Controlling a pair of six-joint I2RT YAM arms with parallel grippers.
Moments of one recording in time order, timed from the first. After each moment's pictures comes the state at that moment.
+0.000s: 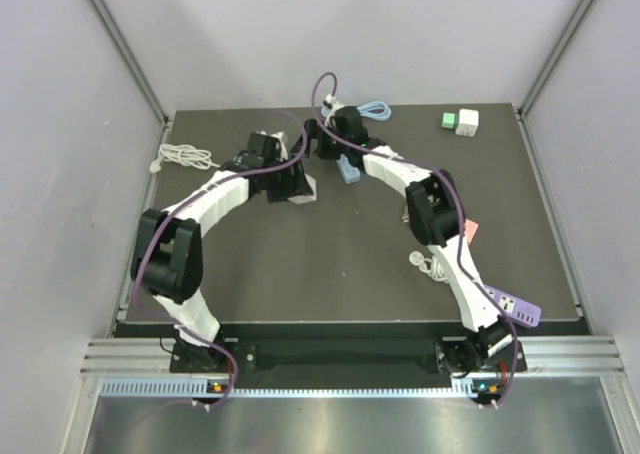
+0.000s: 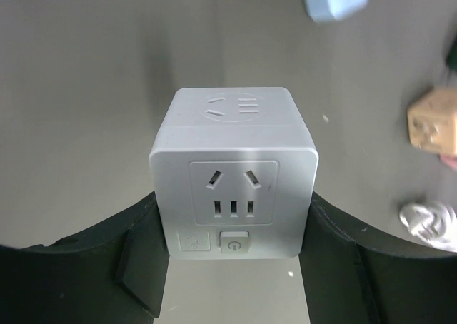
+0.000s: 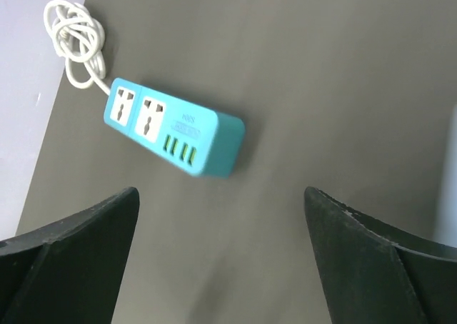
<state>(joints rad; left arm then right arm) -0.31 1.70 1.25 -0.40 0.23 -0.49 0.54 2.60 2.20 -0.03 -0.37 0.56</state>
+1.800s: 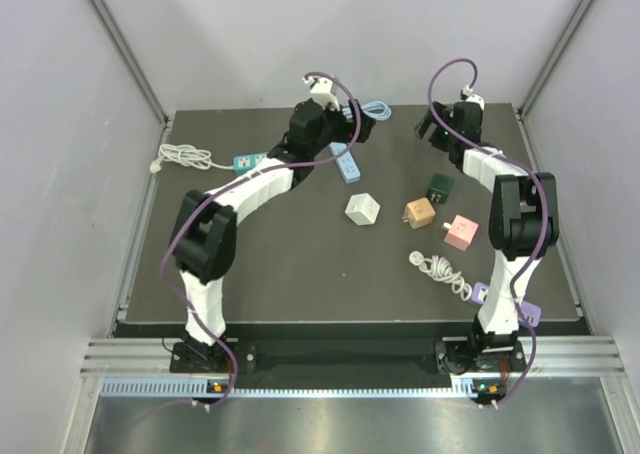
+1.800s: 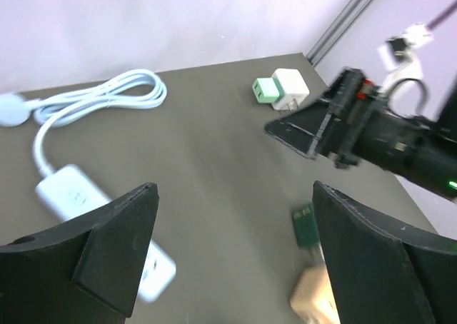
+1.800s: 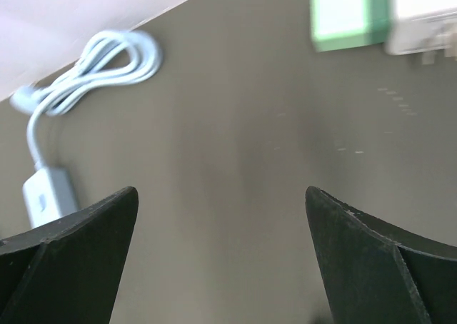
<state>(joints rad) -0.55 1.93 1.54 0.29 0.08 -0.42 0.06 2.02 1.44 0.10 -0.04 0.49</state>
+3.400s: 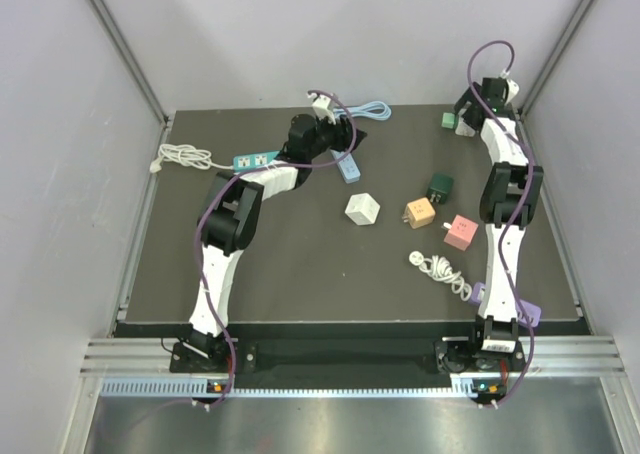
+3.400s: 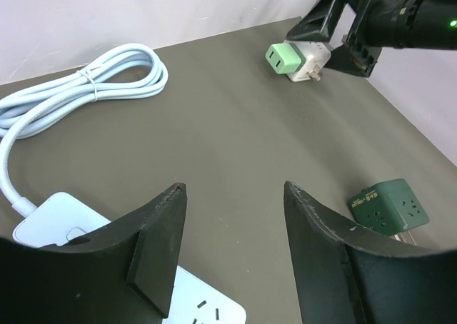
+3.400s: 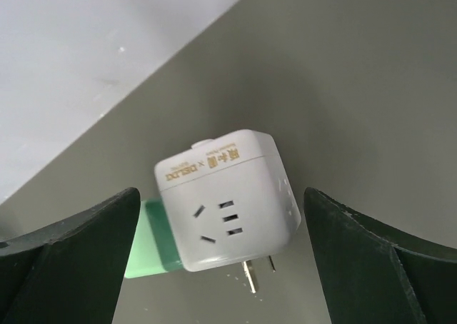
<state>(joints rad) -0.44 2.30 1.65 0.61 0.37 -0.38 -0.11 2.61 2.39 -0.39 0.11 0.54</state>
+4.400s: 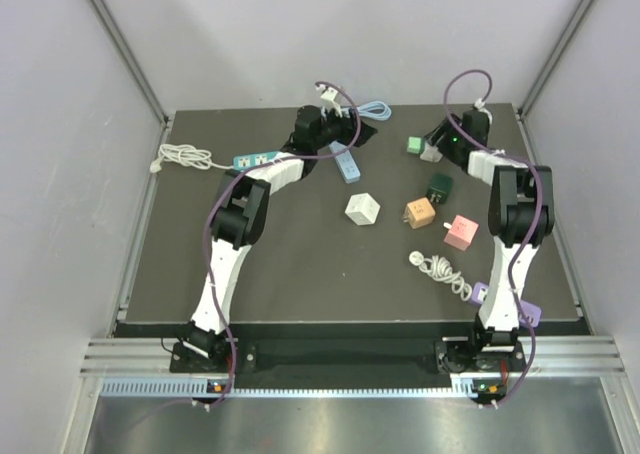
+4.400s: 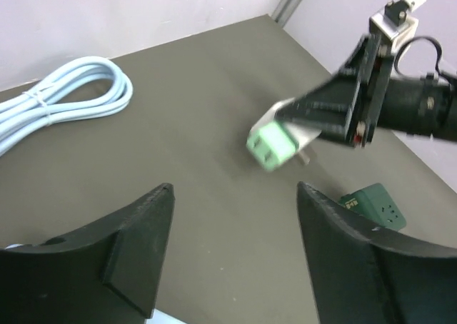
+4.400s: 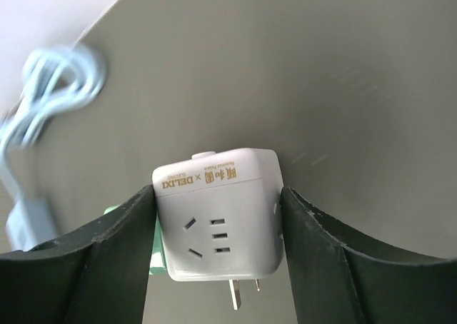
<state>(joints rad) -0.43 2.43 1.87 0.53 0.49 -0.43 -0.03 2.19 1.54 0.08 -0.09 0.64</state>
